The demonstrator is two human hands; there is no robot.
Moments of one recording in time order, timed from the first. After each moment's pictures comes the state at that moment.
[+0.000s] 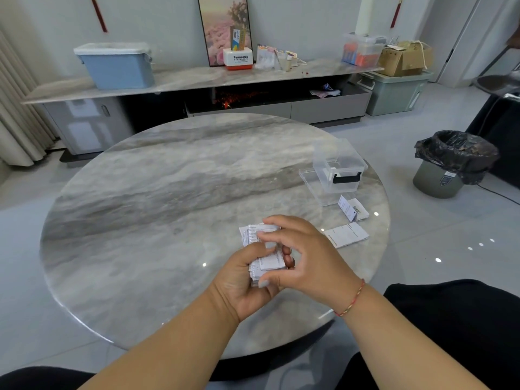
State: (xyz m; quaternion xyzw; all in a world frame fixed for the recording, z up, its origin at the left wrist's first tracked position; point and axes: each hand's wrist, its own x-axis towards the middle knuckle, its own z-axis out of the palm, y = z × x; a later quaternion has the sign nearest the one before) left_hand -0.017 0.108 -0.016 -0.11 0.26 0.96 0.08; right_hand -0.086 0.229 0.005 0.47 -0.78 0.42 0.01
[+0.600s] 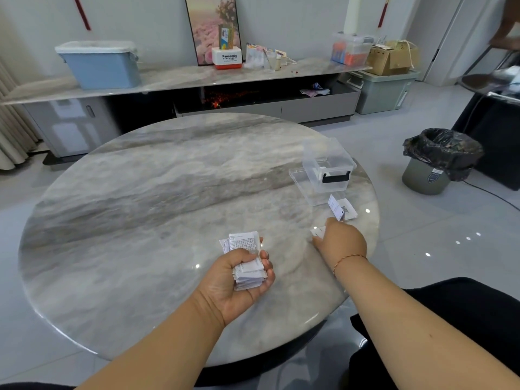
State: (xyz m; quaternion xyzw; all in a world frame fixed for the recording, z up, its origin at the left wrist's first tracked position) left_hand -0.021 0.106 -0.024 -0.20 0.20 0.96 0.05; right_hand -0.185 0.258 -0.057 0.12 -0.99 0.09 0.01
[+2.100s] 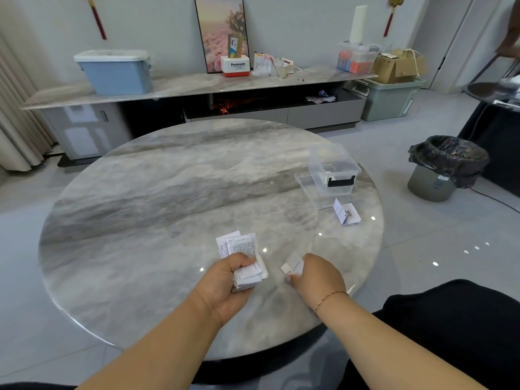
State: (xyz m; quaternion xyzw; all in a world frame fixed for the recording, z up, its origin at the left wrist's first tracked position) left_hand -0.008 0.095 -0.028 -0.30 0.32 0.90 -0.03; right_hand -0.095 0.234 -0.042 0.14 -0.96 0.18 -0.17
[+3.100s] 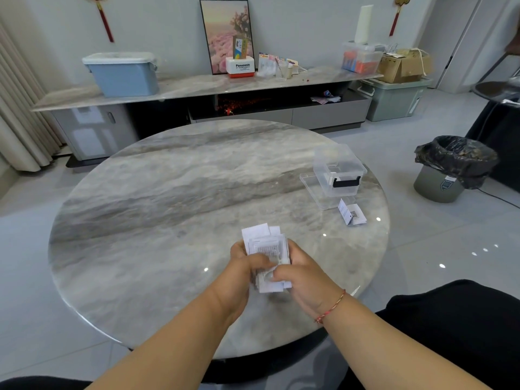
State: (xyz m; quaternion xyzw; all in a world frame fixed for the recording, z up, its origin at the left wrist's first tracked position) left_hand -0.006 0.106 -0.013 -0.21 0.54 0.81 -0.02; right_hand -0.070 0.217 -0.025 0.21 -0.61 0.68 -0.36
